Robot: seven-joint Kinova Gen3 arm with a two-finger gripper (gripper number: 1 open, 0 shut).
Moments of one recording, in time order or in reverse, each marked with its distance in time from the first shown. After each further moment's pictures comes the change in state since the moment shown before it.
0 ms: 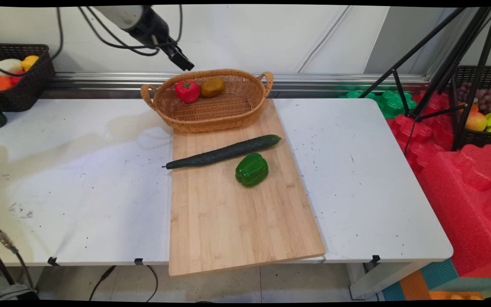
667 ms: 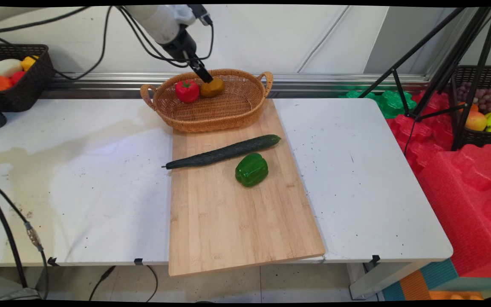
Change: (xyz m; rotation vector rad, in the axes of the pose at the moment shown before) arm 0.029 -0.002 0.102 -0.038 -0.082 0.018
